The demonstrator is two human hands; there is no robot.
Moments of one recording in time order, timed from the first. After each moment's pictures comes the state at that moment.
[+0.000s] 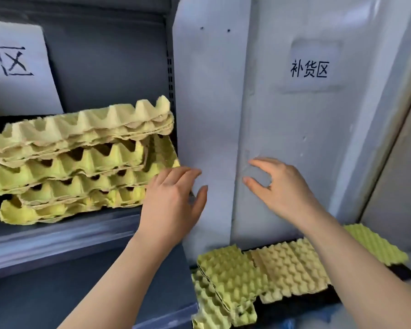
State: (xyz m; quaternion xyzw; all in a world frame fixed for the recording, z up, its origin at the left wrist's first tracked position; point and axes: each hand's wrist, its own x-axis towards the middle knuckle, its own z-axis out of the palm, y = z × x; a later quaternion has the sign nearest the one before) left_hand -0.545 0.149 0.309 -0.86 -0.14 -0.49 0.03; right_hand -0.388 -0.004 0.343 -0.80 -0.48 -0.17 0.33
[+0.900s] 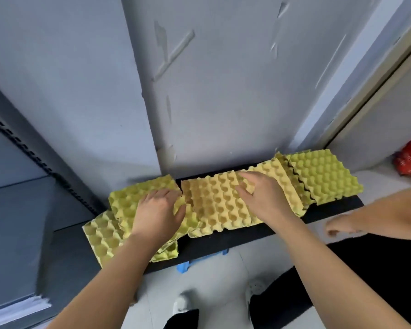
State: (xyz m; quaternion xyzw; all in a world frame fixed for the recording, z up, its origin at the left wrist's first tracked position) left_hand -0.198 0.083 0.024 -0.95 -0.27 -0.12 -0.14; right_hand -0.022 -0.077 0.068 -0.89 -0.38 0.09 0.25
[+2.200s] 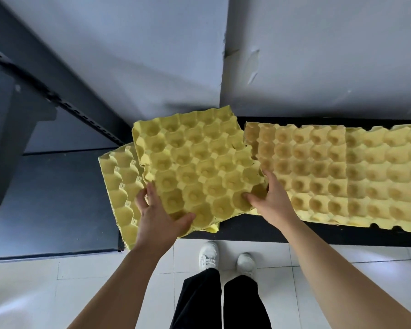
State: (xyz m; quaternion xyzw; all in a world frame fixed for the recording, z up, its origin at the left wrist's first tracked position) left_hand -0.247 0.163 -0.242 -0.65 -0.64 0.02 -0.41; right_hand -0.002 0.064 -0.288 -0.83 -0.28 0.41 0.26
